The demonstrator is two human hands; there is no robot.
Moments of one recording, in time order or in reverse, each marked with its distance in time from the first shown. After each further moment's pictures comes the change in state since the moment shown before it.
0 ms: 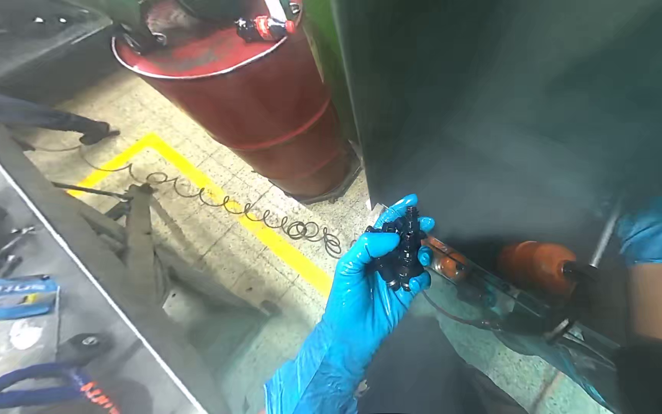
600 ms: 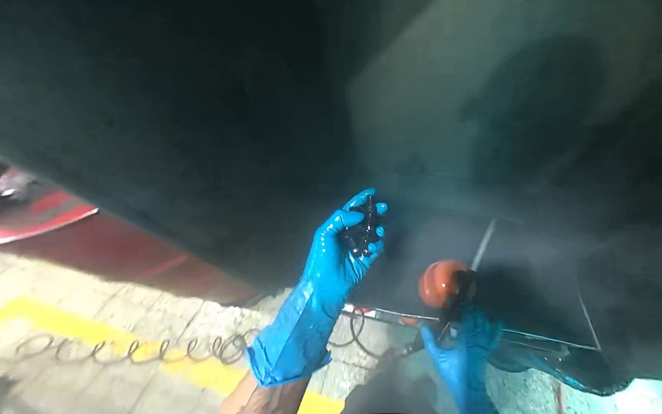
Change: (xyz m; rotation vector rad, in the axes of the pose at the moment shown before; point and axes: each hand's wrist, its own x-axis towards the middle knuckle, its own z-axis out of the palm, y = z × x) left_hand 0.140 -0.059 0.067 0.641 -0.076 -0.104; right_hand -0.146 0.184 0.065 -0.397 0.436 -0.326
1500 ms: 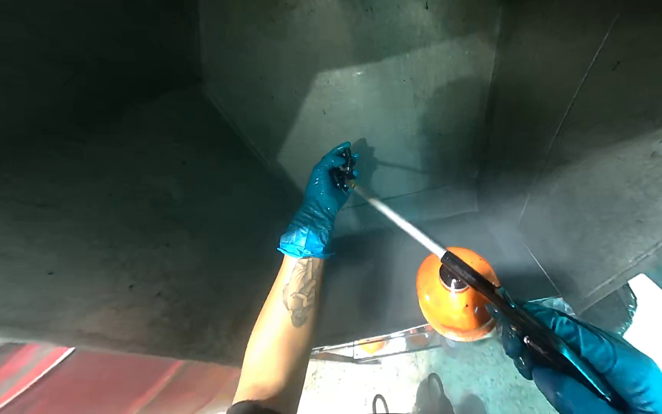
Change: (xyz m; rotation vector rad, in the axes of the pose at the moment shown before) left_hand 0.173 0.036 0.101 0.367 -0.189 0.123; right_hand 0.052 -0.019 -0.238 0.929 -0.195 -0.184
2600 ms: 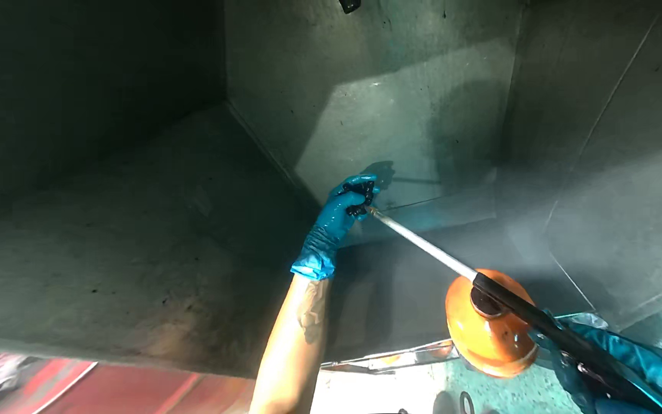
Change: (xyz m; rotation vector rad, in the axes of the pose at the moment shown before) left_hand -0.012 -0.016 -0.046 0.192 -0.247 0.080; right_hand 0.003 0.003 -0.016 0.067 -0.058 0.179
